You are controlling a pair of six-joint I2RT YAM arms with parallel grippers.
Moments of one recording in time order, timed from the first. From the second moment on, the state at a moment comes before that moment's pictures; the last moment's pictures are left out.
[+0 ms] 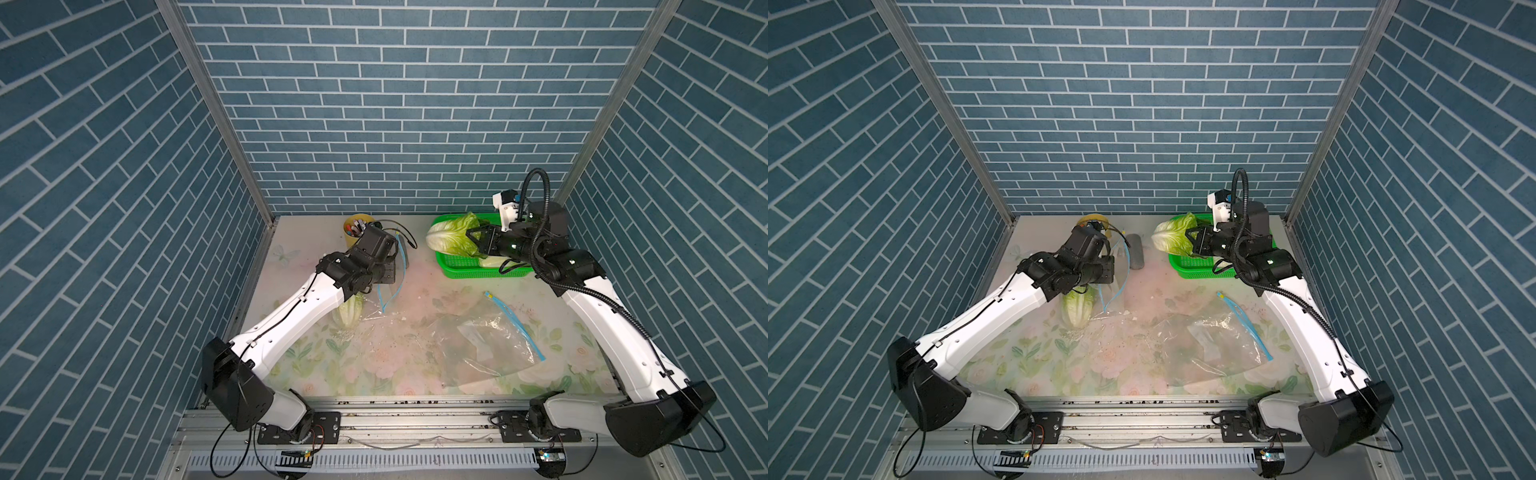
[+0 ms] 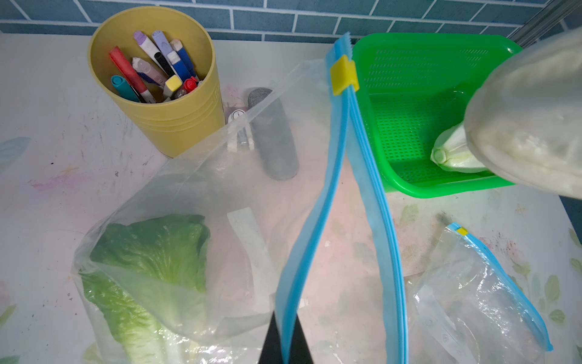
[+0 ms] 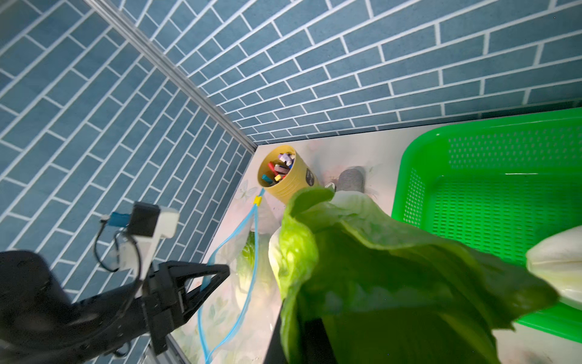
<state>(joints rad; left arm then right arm) -0.66 1.46 1.41 -0.79 -0.22 -0.50 0.39 1.26 1.40 -0.55 -0.42 0.44</state>
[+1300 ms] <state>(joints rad) -0.66 1.45 1.41 -0.73 -0.19 -0.56 0.60 1.24 1.32 -0.62 -0.41 0.40</state>
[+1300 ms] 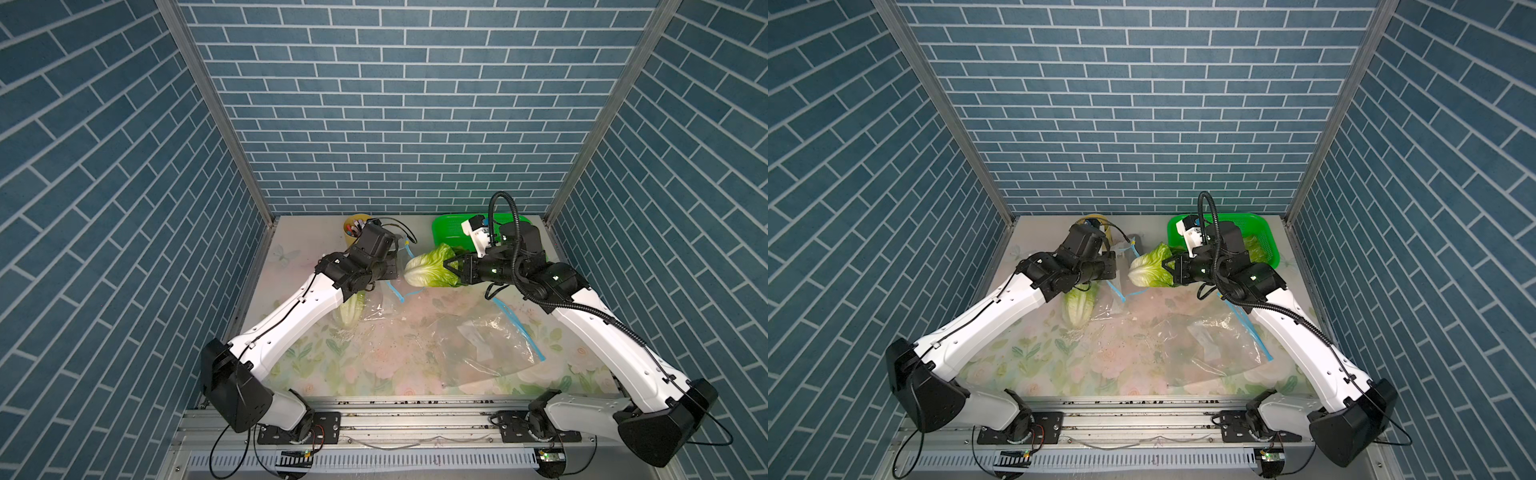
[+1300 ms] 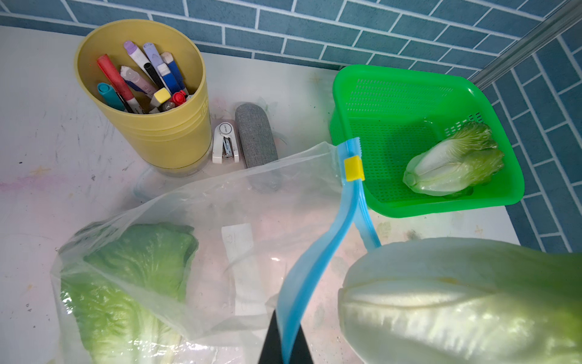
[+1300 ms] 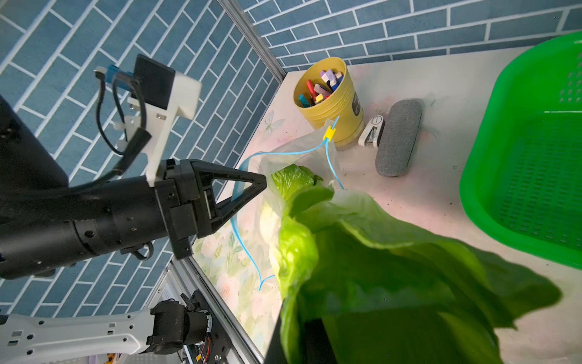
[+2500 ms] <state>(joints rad) -0.66 1.44 1.45 -0.74 -0.12 -0.57 0.73 1.55 1.49 -0.59 -0.43 0.36</state>
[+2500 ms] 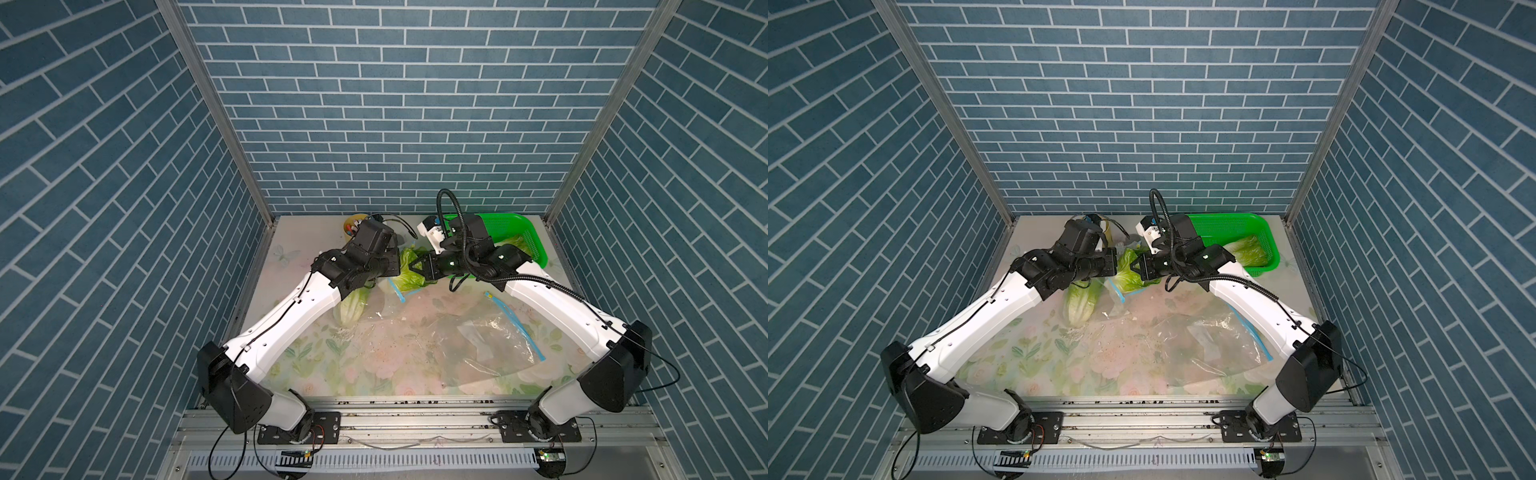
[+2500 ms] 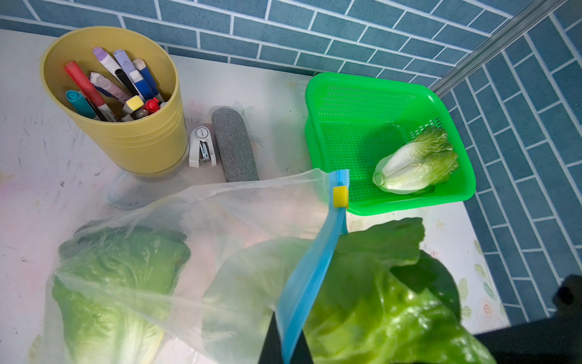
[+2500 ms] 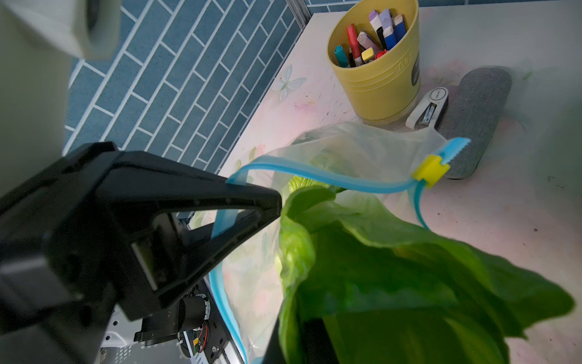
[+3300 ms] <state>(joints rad) -0.66 1.42 1.45 -0.73 -0.17 -0.57 0.71 1.41 1.41 -0.68 -0.25 0.39</state>
